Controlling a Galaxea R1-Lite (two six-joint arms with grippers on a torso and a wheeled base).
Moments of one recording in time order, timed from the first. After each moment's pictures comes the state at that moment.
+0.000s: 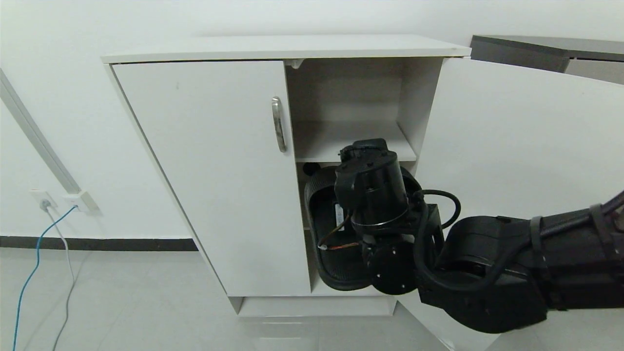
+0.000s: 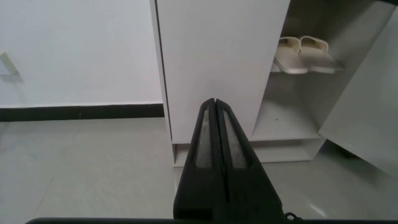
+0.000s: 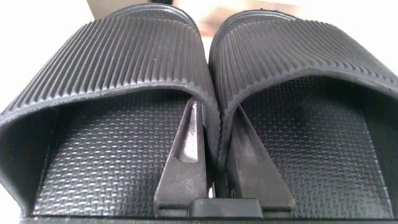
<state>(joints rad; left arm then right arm) 0.00 0.00 0.00 0.00 -0.01 -0.01 0.96 1.96 -1.33 -0.33 -0.89 0.22</state>
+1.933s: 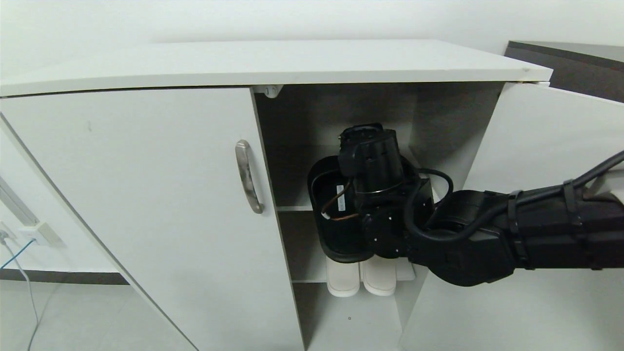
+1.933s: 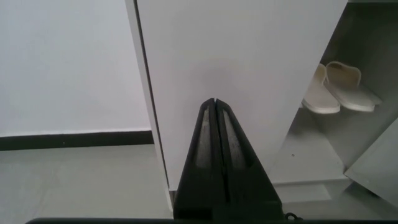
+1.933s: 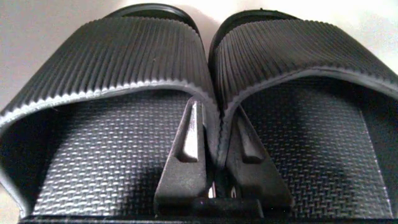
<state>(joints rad) 0.00 0.00 0.00 0.00 -0.01 0.00 0.90 2.01 -1.47 -0.28 -0.82 0.17</state>
